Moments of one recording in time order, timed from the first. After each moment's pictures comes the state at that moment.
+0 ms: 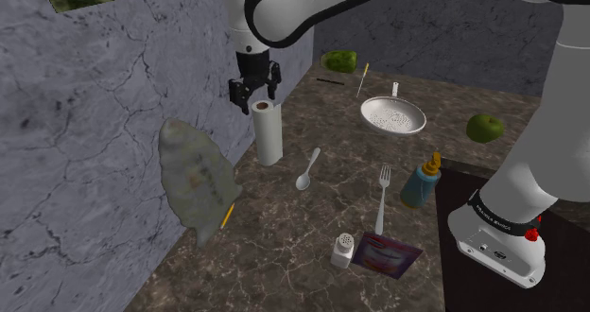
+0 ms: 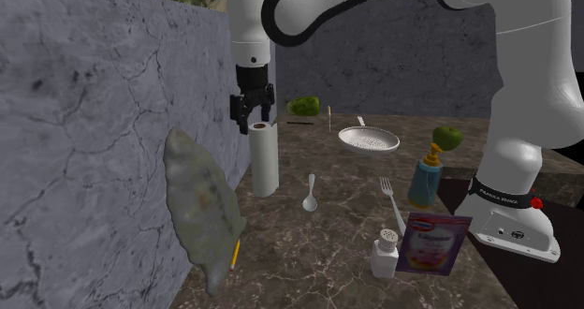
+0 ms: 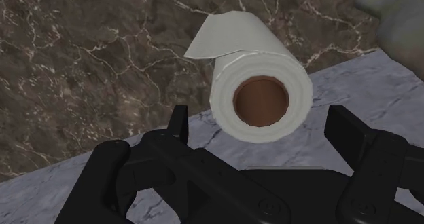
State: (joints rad) arm 0.25 0.34 0.34 -1.65 -0.20 1.99 0.54
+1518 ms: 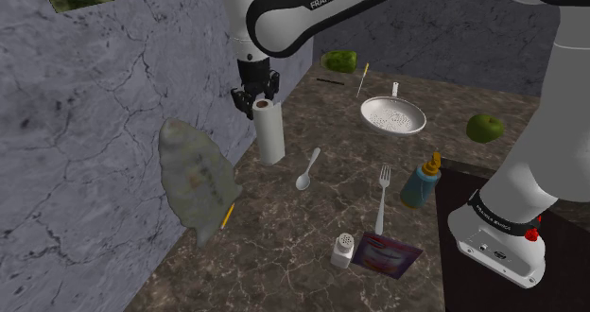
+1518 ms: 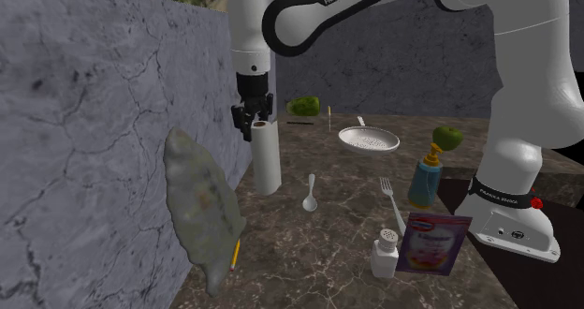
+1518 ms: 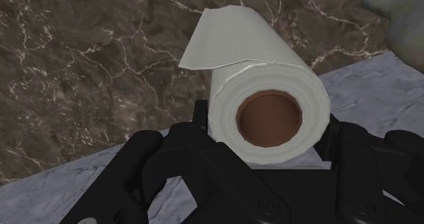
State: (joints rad) arm 0.25 0.35 0.34 -1.68 -0.21 2.03 0.55
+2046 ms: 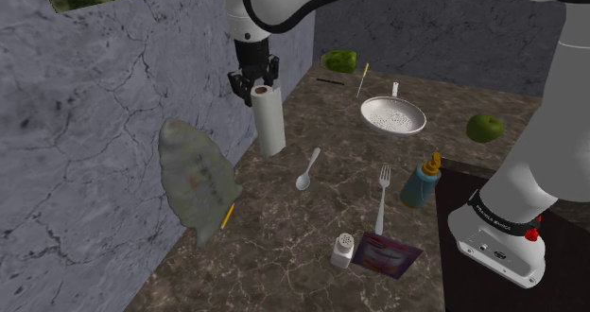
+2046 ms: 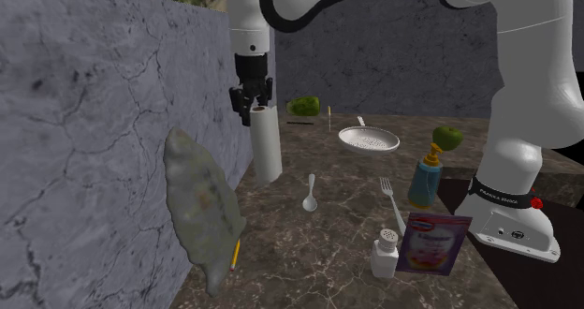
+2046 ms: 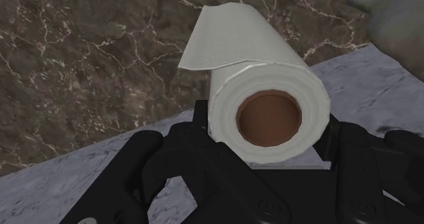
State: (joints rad) arm 0.25 0.32 0.35 -1.61 -0.20 1.93 0.53
